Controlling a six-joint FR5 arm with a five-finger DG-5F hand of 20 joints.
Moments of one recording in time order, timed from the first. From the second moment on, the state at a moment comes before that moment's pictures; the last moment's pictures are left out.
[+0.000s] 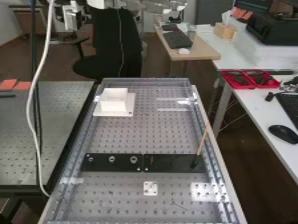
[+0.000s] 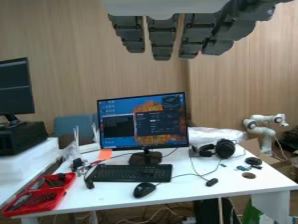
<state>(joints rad) 1.58 -1.58 -1.63 -3.11 -1.52 -0.70</state>
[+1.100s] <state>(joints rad) 1.57 -1.73 -1.90 -2.78 -1.39 -0.61</state>
